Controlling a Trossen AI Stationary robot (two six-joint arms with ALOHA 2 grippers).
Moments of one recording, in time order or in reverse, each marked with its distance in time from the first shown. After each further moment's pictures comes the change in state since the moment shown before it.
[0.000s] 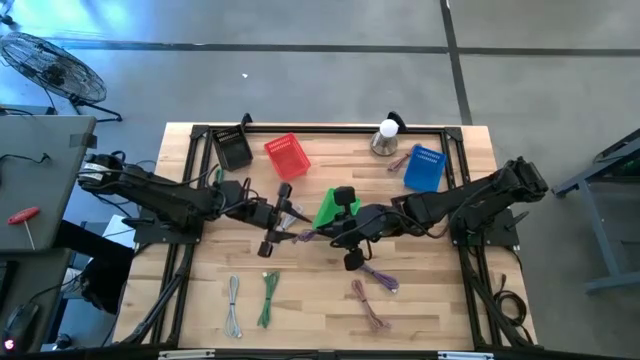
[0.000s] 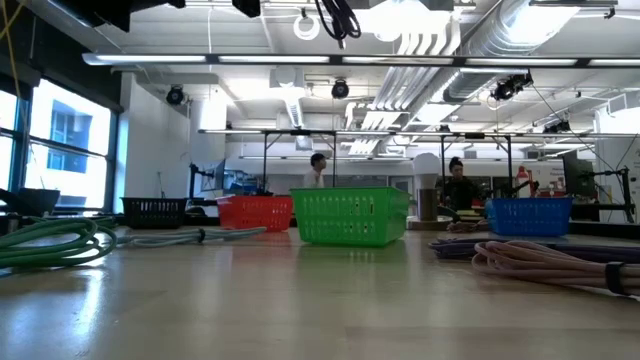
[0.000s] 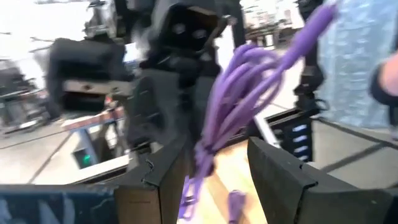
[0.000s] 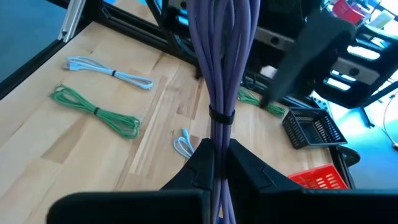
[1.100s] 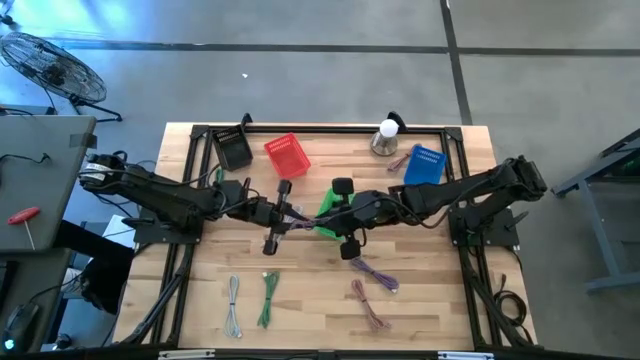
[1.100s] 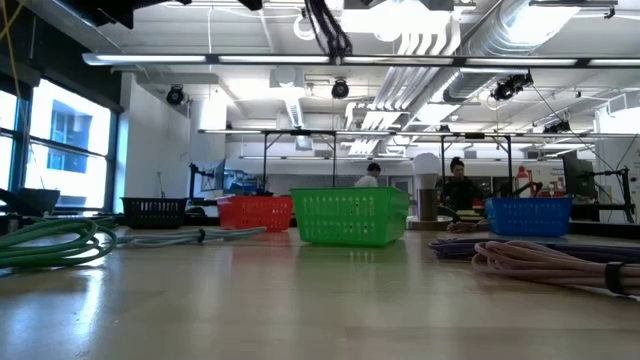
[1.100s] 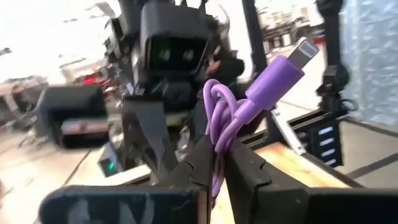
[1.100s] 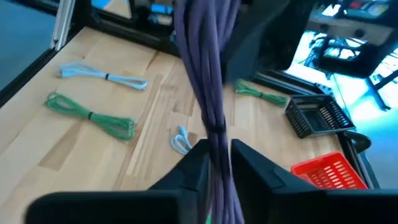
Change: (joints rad) left arm 0.000 0.022 0.016 0.030 -0.056 0.060; right arm -0.078 -0.001 0.000 -0.008 -0.073 0.064
